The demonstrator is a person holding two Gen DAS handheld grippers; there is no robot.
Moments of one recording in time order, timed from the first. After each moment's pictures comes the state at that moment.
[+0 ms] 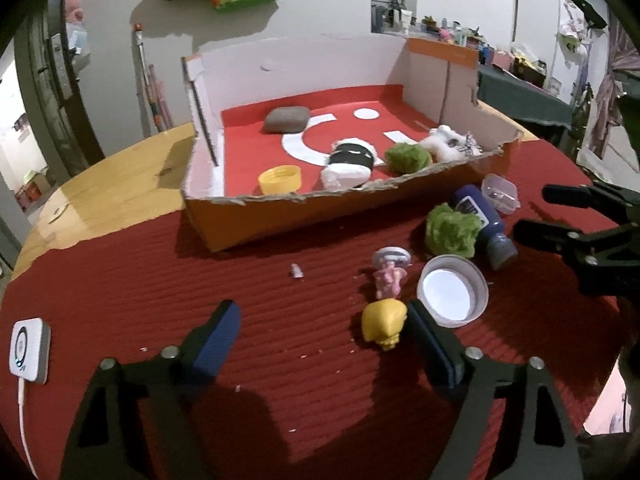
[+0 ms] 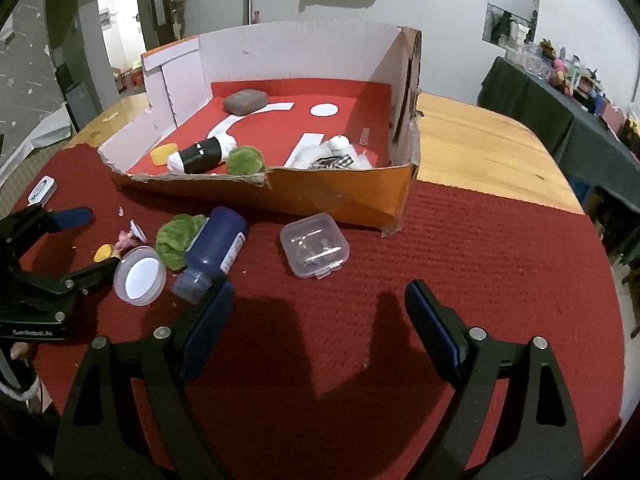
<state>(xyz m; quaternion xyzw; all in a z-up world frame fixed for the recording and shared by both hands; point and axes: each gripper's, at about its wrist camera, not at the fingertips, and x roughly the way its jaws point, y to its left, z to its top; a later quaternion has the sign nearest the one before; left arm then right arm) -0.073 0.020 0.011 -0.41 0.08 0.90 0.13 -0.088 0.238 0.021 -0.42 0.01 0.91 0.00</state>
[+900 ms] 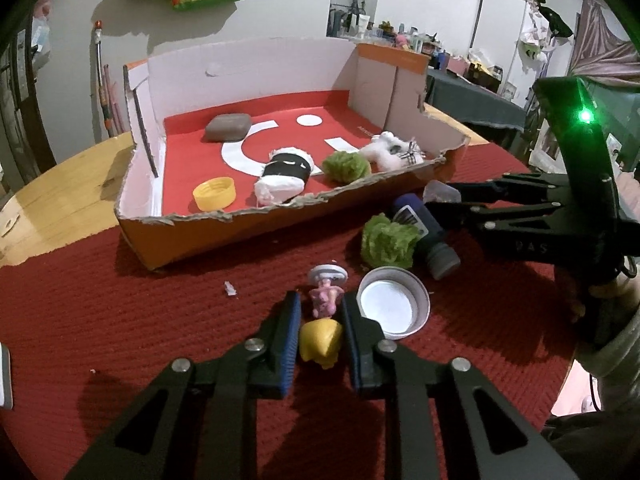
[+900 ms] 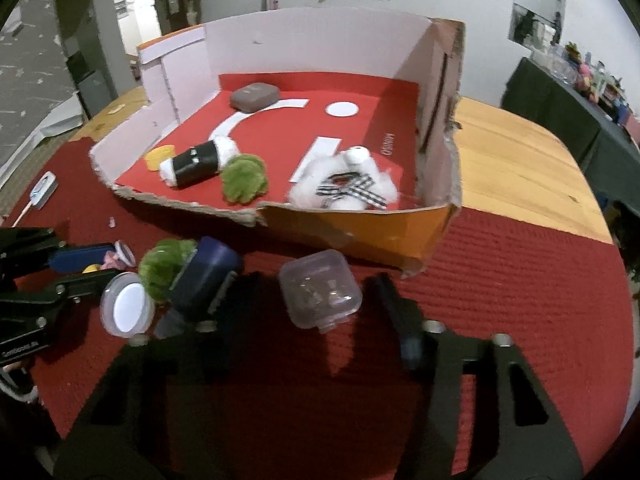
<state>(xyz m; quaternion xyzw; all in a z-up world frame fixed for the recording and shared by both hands) -0.073 0.032 0.015 -0.41 0.05 0.88 0.23 -0.118 0.238 0.015 -0.43 0.01 0.90 -0.04</state>
